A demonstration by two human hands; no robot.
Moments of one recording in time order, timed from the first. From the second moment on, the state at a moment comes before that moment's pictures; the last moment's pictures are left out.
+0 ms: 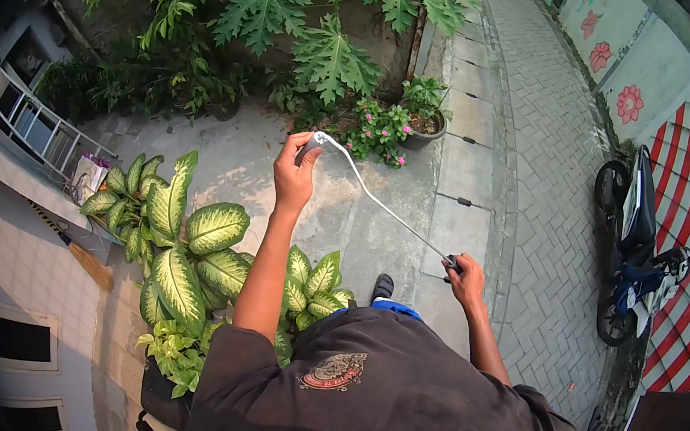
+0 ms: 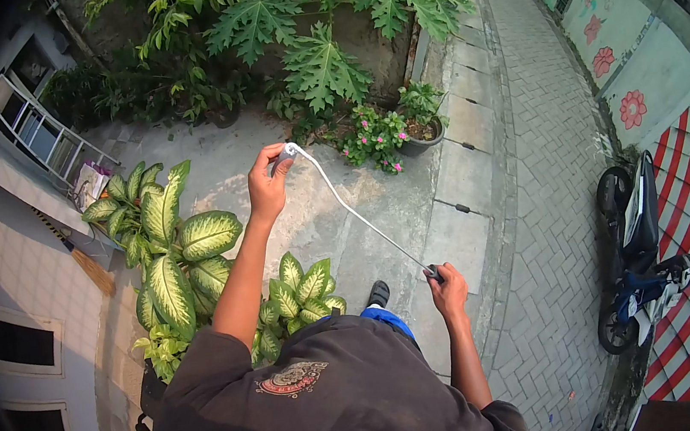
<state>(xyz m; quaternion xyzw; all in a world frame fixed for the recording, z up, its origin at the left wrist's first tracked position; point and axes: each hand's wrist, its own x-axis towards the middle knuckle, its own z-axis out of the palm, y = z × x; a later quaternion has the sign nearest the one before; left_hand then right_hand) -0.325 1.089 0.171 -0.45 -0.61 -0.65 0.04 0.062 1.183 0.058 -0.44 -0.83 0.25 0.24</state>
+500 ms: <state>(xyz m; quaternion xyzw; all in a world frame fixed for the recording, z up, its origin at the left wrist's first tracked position) -0.333 1.219 0.166 -0.44 -0.61 -0.65 0.05 0.049 1.307 0.053 -0.44 -0.83 0.22 0.25</state>
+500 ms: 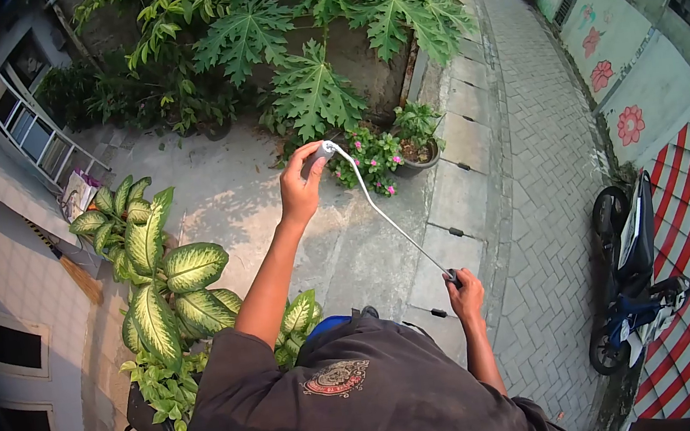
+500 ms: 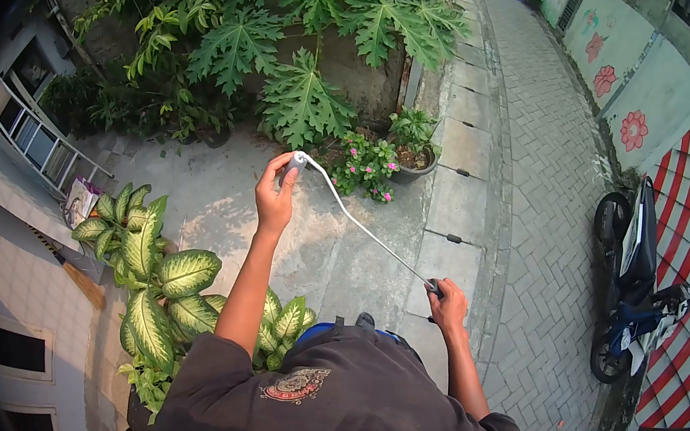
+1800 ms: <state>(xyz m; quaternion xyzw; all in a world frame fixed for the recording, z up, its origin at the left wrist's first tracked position) -0.494 1.254 0.160 -0.38 -0.69 -0.61 0.09 -0.111 1.382 0.029 -0.37 -0.85 0.32 0.19</state>
